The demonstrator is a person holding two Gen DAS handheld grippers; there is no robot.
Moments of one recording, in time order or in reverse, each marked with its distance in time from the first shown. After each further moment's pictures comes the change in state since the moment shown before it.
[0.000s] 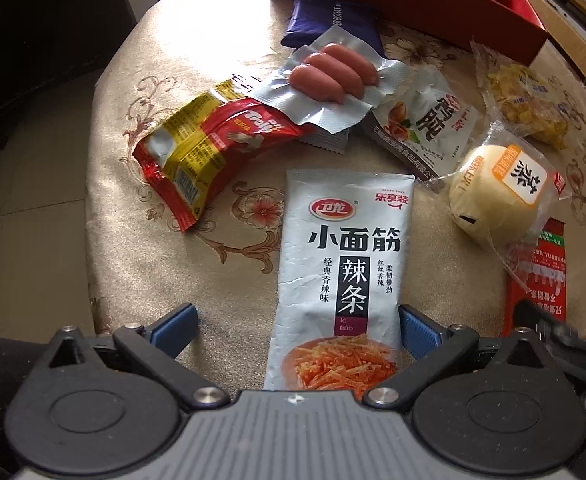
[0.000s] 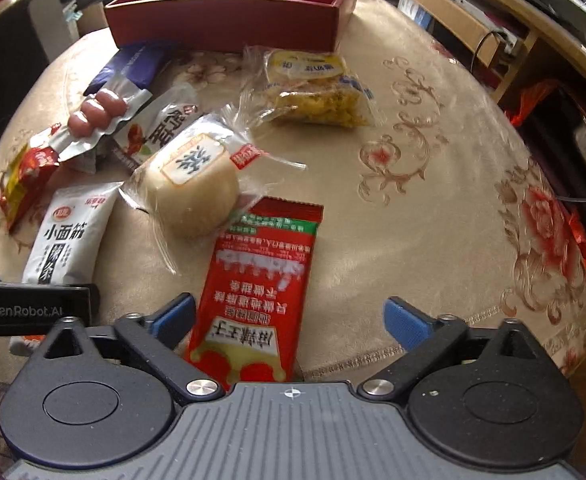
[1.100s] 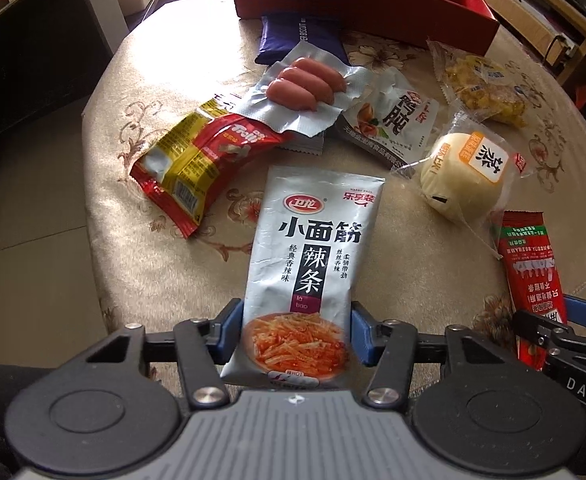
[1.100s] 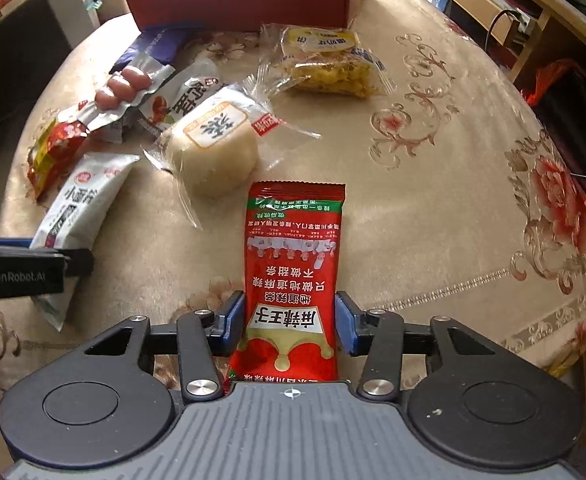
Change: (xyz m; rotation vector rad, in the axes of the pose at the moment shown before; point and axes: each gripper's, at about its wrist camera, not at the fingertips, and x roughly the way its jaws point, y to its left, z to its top) left arm -0.025 0.008 -0.015 0.102 -0.038 -0.048; right arm -0.011 -0.009 -0.024 -0.028 0.049 0.103
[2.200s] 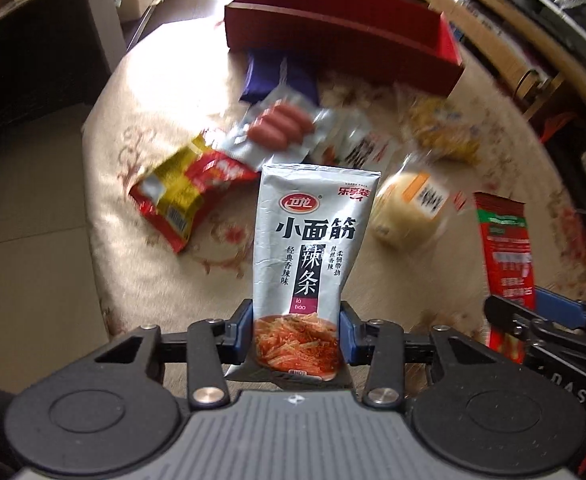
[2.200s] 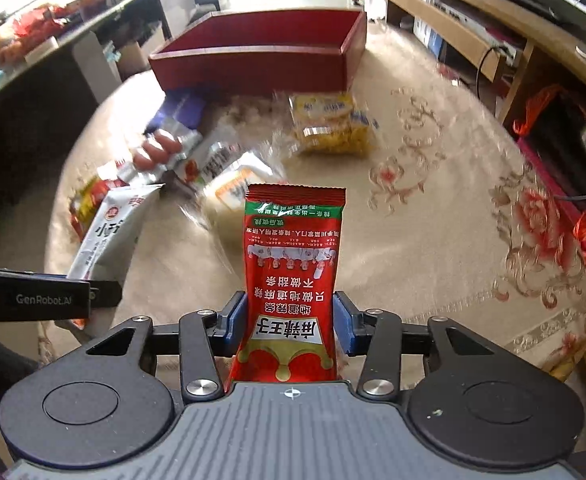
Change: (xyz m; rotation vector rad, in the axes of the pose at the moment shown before) left arm -0.042 -0.007 0.018 -0.045 -0.042 -0.091; right arm -0.053 -0.004 0.015 0.039 -0.148 0.070
